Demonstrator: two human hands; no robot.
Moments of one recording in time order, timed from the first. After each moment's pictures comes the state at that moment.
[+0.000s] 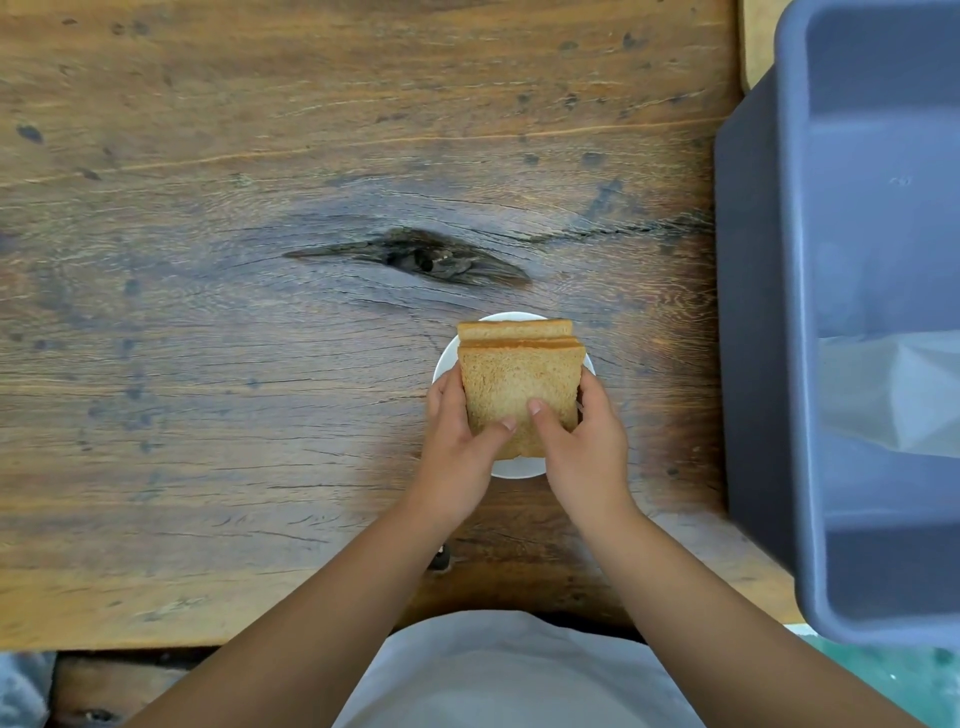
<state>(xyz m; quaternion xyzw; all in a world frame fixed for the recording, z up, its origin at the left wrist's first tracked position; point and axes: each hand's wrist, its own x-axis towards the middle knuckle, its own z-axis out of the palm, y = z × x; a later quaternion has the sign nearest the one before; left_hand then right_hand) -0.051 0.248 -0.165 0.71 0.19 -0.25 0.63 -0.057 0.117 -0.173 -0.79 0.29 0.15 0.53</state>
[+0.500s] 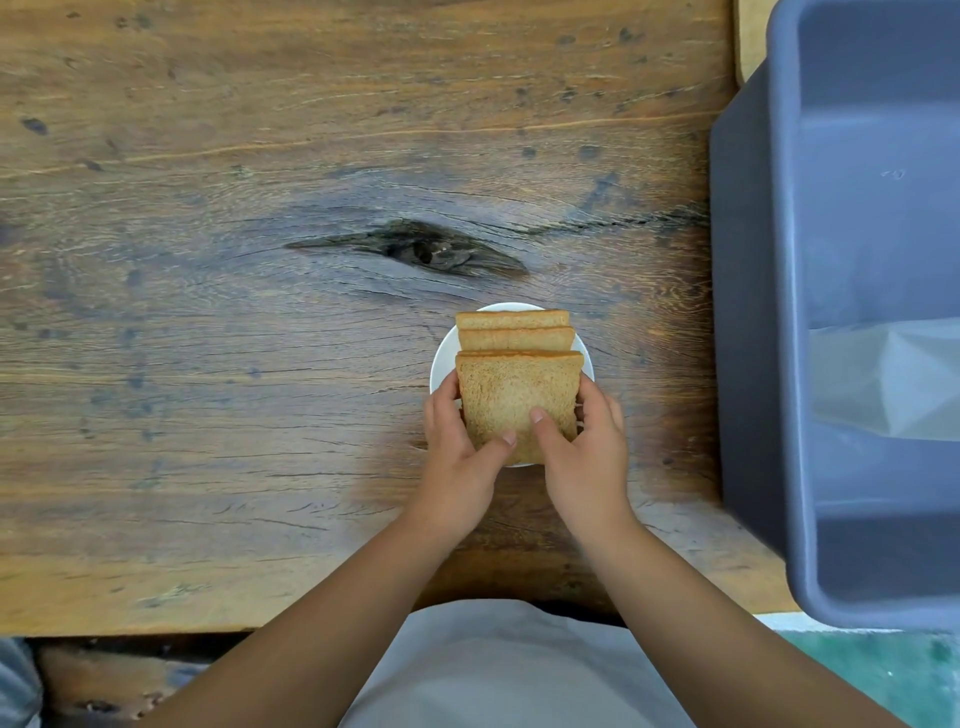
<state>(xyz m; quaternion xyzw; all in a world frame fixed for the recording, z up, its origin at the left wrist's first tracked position) -0.076 0.245 -0.159 0.70 0.22 -0.26 0.62 -0.079 0.114 -0.171 -0.80 0.29 0.14 0.50</state>
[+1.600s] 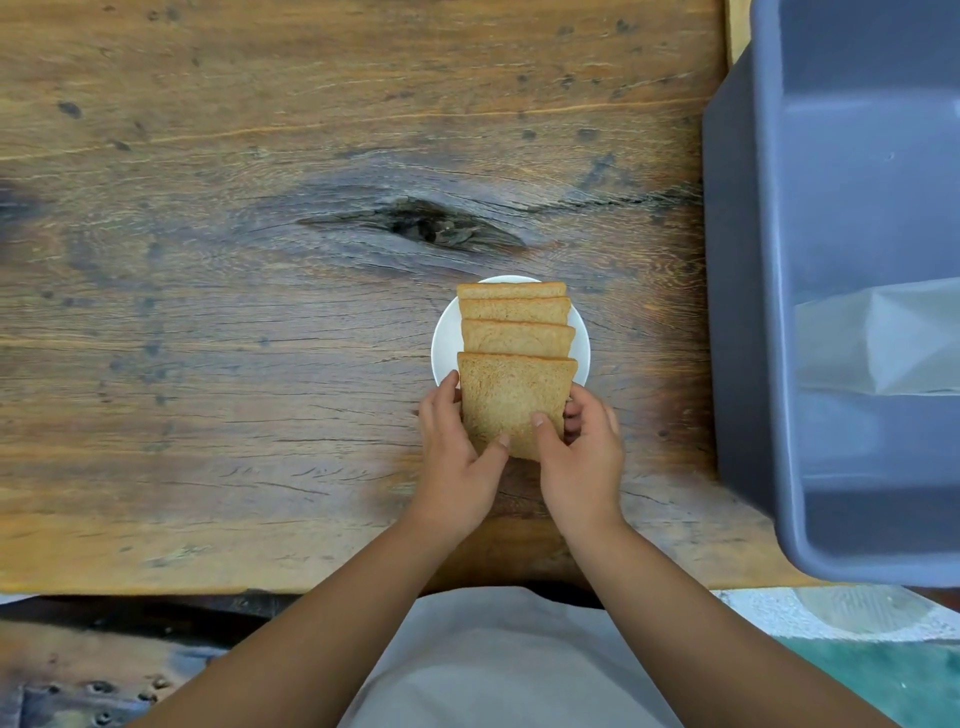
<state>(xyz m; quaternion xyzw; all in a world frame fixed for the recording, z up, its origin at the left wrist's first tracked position) -0.122 0.241 -0.163 0.80 0.18 -0.22 0.53 -0.124 0.115 -0.180 -0.81 0.31 0.10 0.49</state>
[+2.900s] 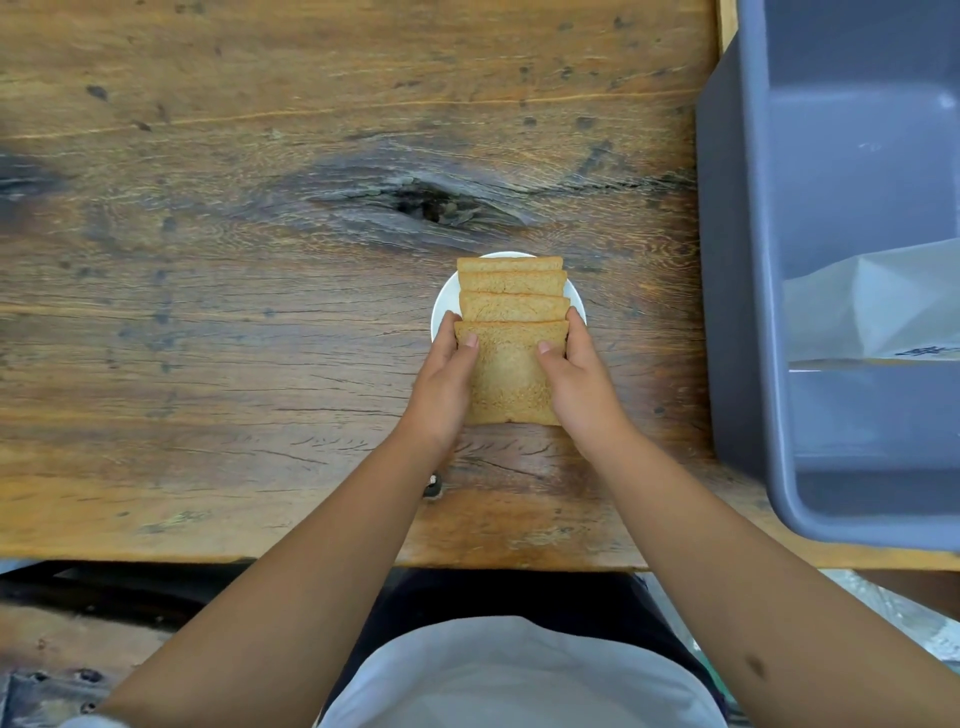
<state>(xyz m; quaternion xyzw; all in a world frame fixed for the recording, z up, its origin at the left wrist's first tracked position) -0.090 0.250 -0.173 0.63 0.23 -0.24 0.71 -0.080 0.097 -0.190 -0.70 0.20 0.22 0.65</state>
